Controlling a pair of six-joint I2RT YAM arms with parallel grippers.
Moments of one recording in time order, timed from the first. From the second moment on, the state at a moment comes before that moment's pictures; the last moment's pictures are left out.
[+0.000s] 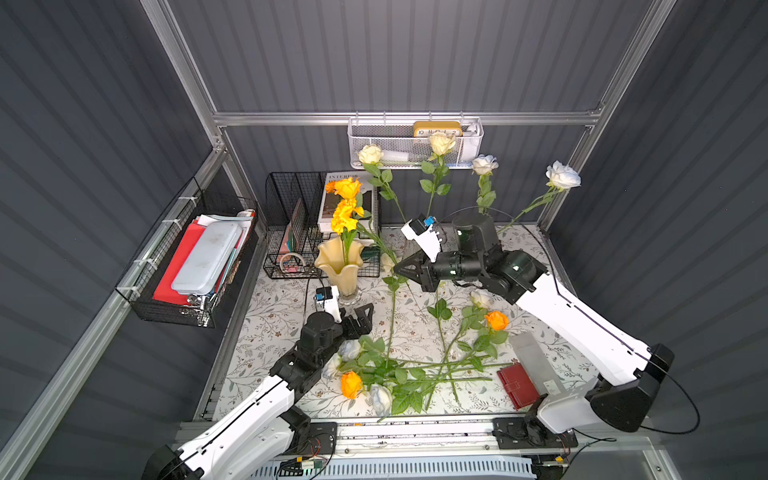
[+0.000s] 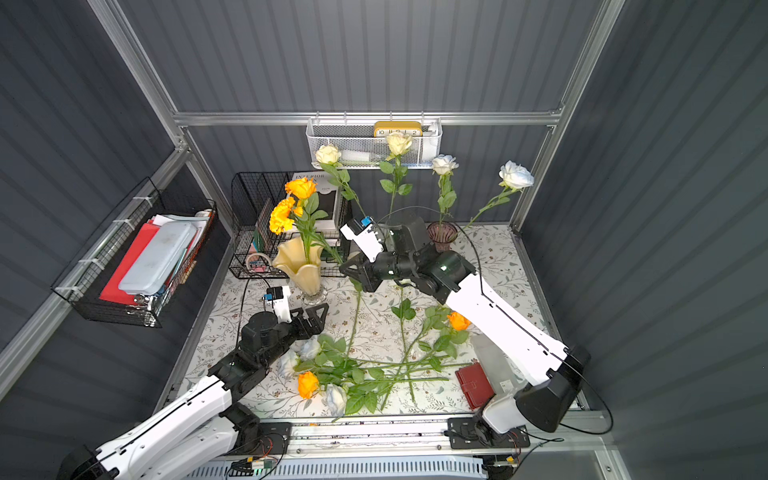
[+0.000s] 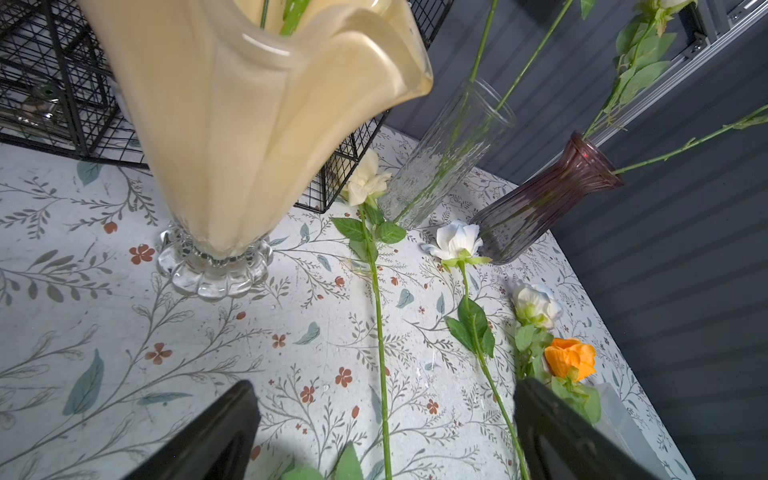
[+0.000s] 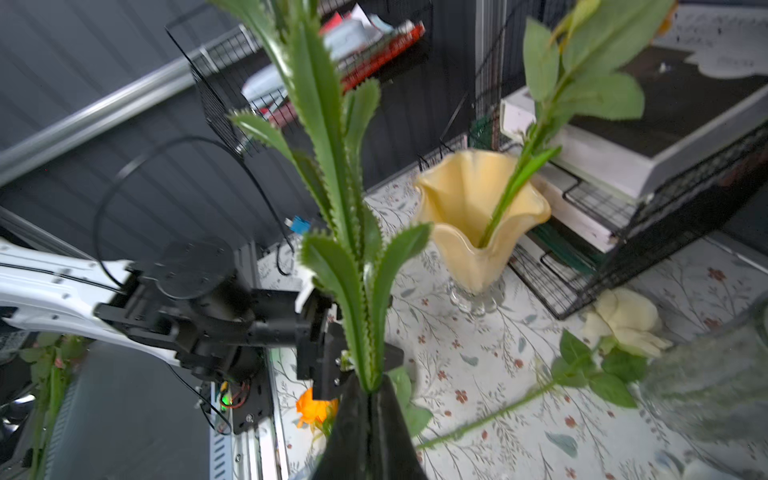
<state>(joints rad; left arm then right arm) -0.58 0.82 0.40 0.07 -0.07 -0.58 0.72 1.45 1.60 -0.55 -0.53 0.09</state>
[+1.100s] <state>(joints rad) -0.58 0.81 0.40 0.07 -0.06 -0.58 0.71 2.09 1.81 0.69 -0.16 0.60</state>
